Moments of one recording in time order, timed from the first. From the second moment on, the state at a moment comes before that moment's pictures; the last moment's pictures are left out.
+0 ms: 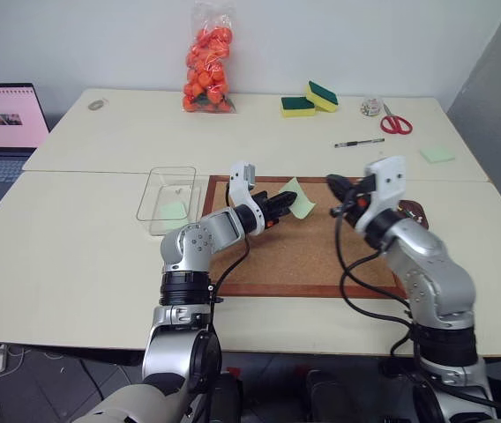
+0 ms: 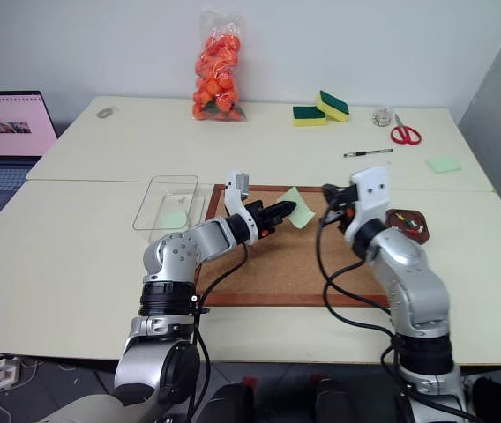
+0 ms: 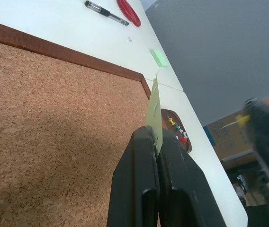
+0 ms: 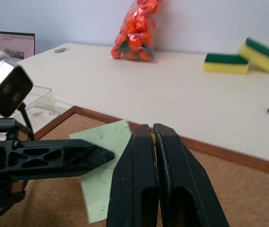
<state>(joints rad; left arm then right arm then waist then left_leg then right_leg) -0.75 0.00 0.24 0.23 -0.66 0.99 -0.32 -0.42 -0.27 -0.08 -0.34 0.29 0.62 0.32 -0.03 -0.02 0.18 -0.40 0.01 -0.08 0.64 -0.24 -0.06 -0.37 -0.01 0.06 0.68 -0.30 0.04</state>
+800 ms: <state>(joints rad) -0.72 0.08 0.05 0.12 -0.62 0.91 -0.47 -0.49 -0.48 -0.27 0.20 0.22 0.57 0.30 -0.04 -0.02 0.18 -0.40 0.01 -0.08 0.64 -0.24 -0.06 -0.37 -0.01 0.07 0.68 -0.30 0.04</state>
